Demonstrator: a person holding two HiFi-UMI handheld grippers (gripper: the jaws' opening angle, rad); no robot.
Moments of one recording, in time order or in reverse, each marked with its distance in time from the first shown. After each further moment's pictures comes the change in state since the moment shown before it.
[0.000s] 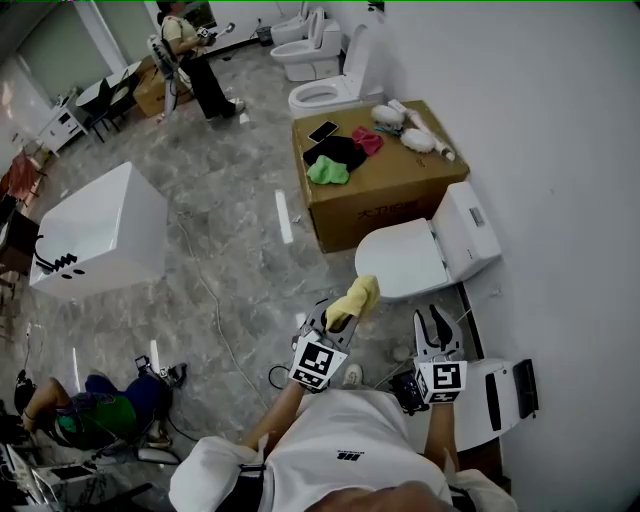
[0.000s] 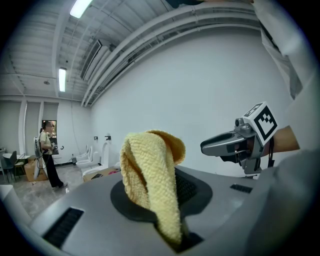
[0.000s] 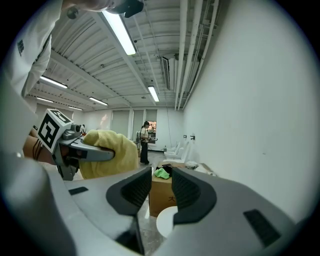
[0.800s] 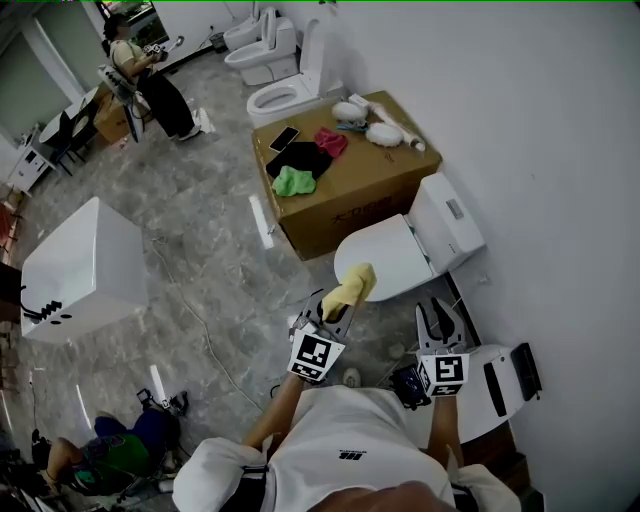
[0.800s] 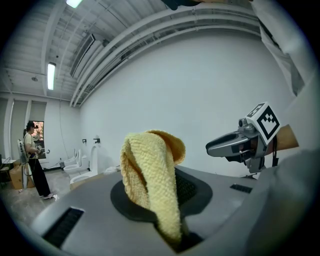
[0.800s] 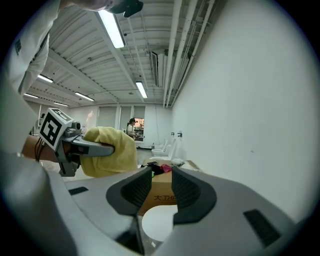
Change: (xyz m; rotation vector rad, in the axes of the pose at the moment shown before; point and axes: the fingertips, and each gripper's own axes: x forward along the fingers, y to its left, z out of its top) left arm 0.091 0.029 0.017 0.038 -0.034 -0.106; right arm 0.039 -0.067 -0.003 0.028 0.029 -0.145
